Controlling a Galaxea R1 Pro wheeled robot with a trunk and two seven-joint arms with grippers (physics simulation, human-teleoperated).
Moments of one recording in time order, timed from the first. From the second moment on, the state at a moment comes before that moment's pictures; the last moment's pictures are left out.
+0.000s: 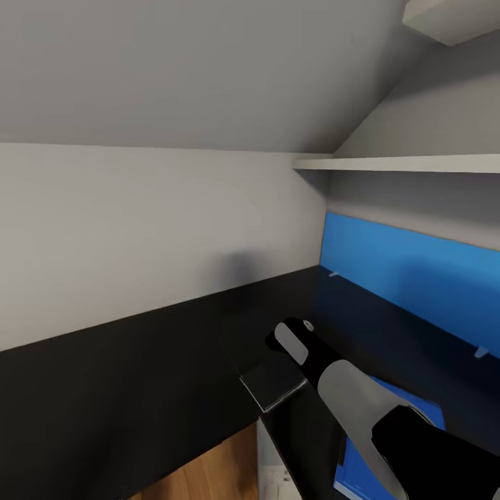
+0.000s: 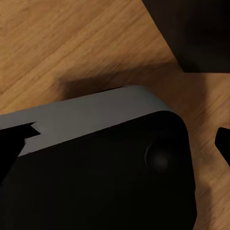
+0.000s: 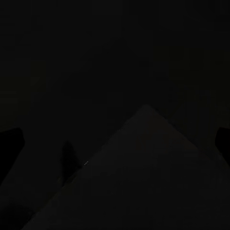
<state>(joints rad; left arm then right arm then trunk) 0.40 0.11 -0.05 -0.39 1.54 -0.12 -0.34 -0.98 0.17 0.48 -0.48 -0.87 0.56 -0.66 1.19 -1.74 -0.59</state>
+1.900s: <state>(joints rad) 0.40 0.12 -0.05 -0.38 1.56 -0.11 -0.34 -0.98 0.17 0.48 -0.48 -0.86 0.58 -0.66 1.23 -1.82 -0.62</state>
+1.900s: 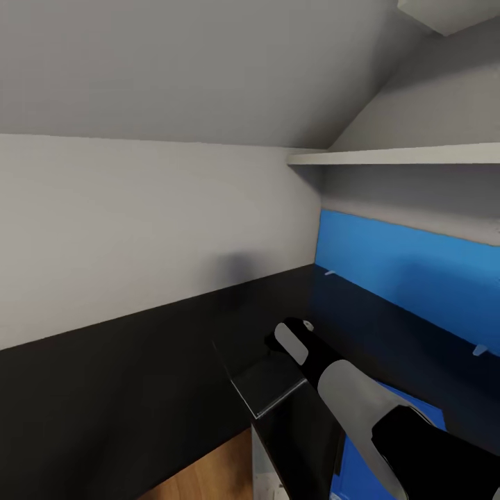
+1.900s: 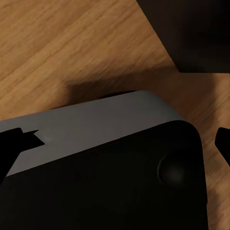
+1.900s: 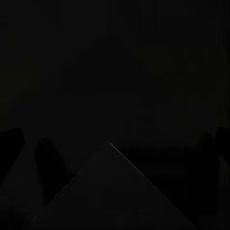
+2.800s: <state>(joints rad) 0.39 0.12 -0.01 -0.38 1.55 -0.12 -0.34 -0.98 0.17 0.48 -0.49 -0.84 0.59 -0.66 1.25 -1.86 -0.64</state>
